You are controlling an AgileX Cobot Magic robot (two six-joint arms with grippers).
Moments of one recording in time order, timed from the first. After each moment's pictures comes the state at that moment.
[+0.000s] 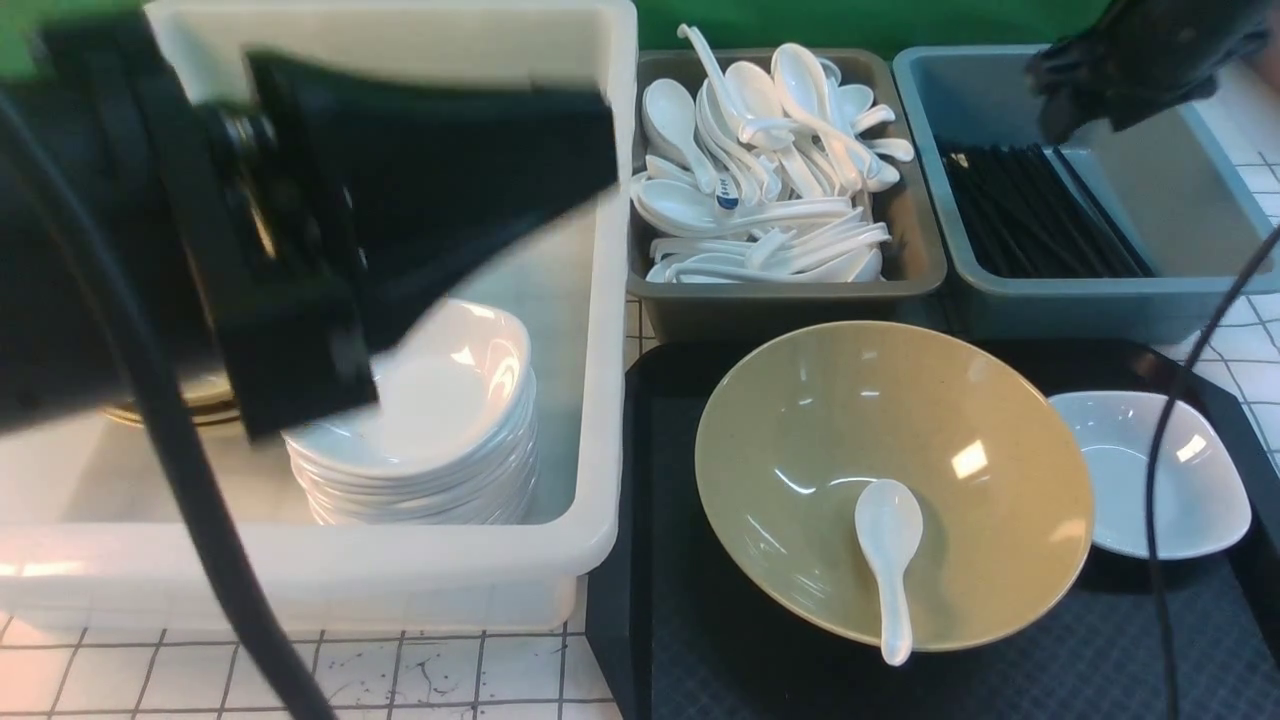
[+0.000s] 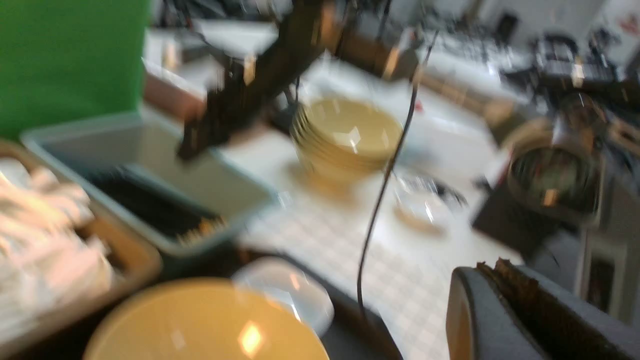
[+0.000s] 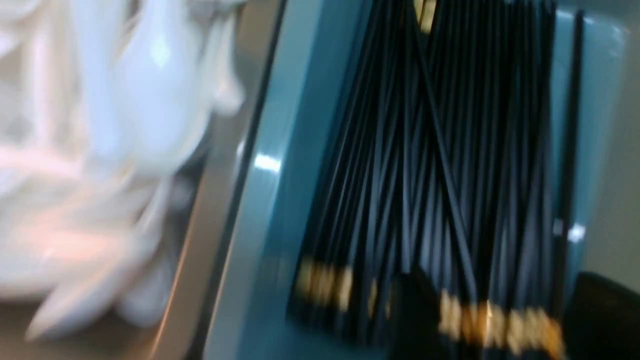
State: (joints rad) right arm 0.02 2.03 -2.07 0.03 1.05 -0.16; left arm -0.51 0.86 -0.91 -1.16 0.63 0.95
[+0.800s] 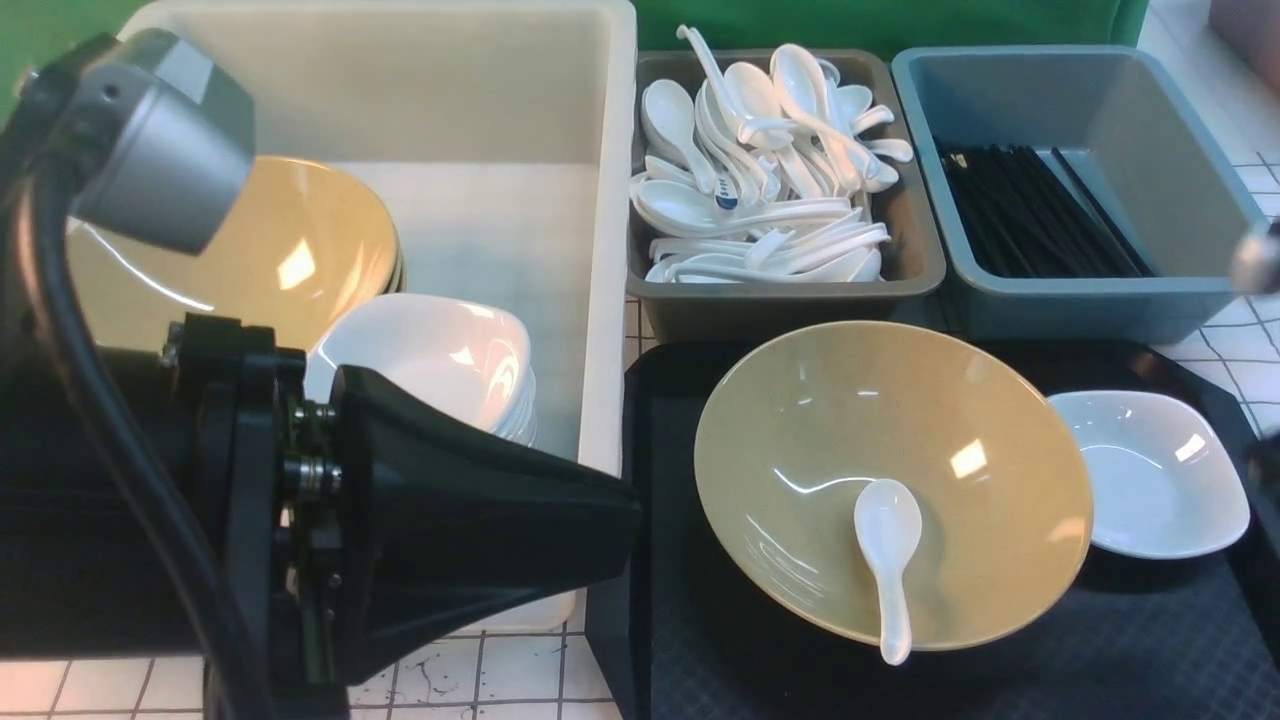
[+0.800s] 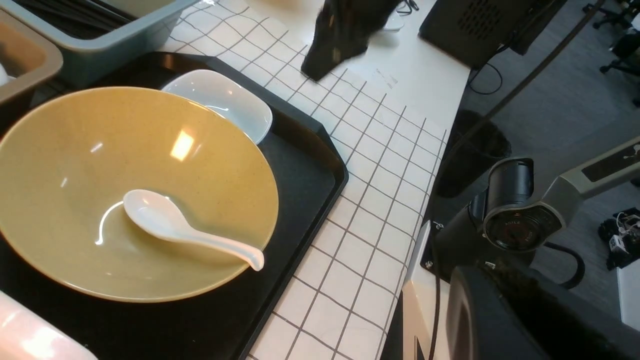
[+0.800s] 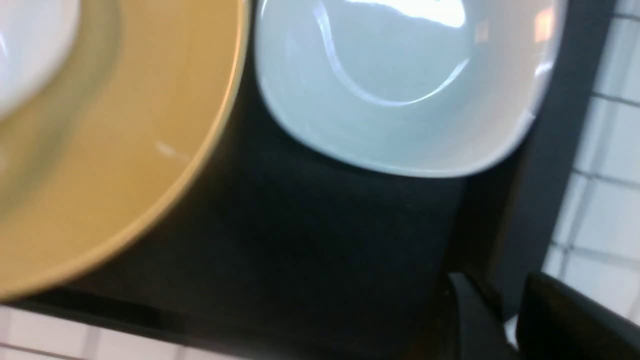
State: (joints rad) right arm 0.00 1.32 -0.92 -0.02 0.87 -0.22; left arm -0.51 0.86 -0.91 -0.95 0.94 0.79
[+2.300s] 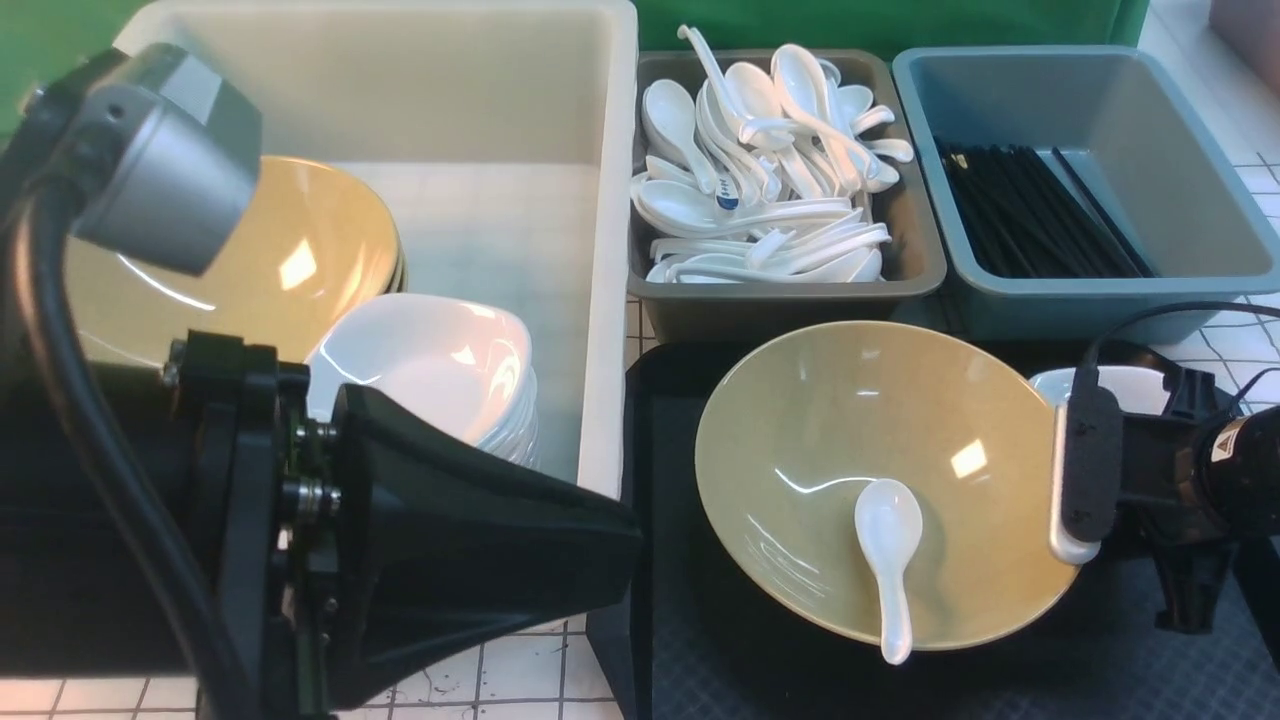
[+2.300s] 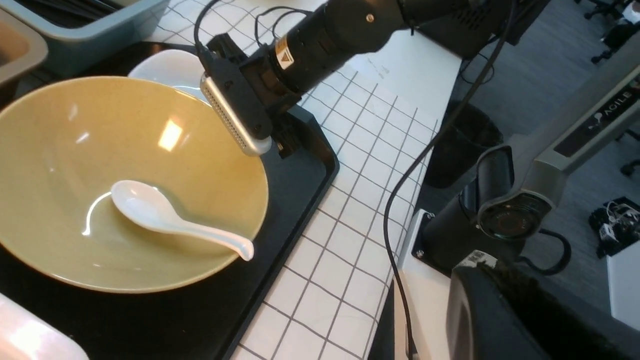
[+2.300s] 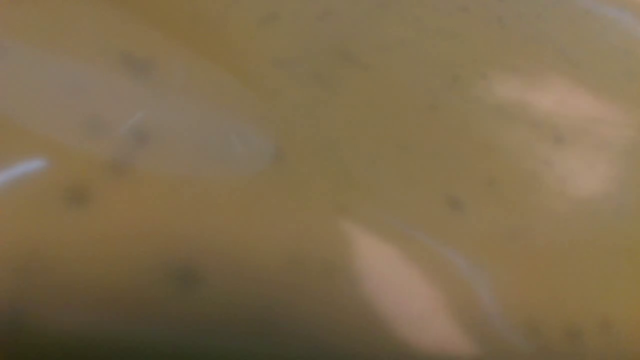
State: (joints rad) right arm 0.09 1.58 -0.68 0.03 0.17 -1.23; left arm -0.51 0.86 -0.91 -0.95 0.97 0.79
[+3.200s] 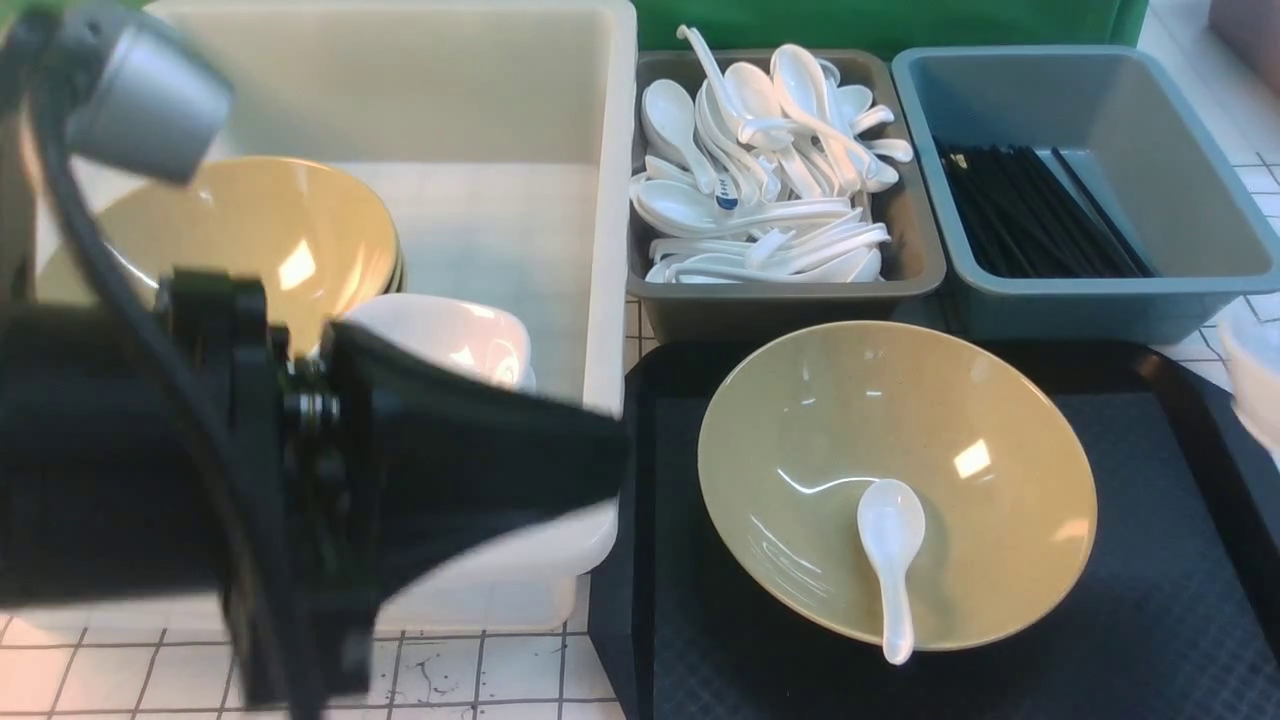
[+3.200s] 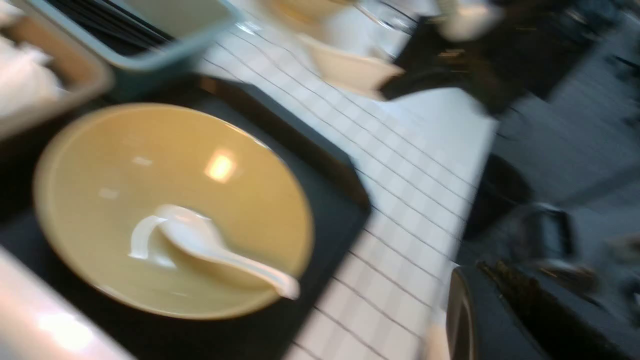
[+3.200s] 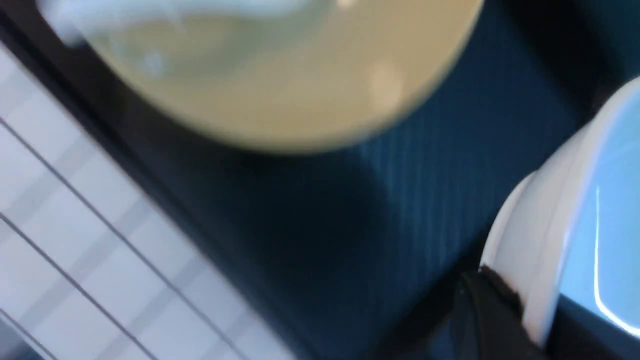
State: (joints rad) right arm 0.19 1.04 -1.07 0.07 1.03 -0.62; left arm -0.51 0.86 -0.91 -0.90 0.81 0.69
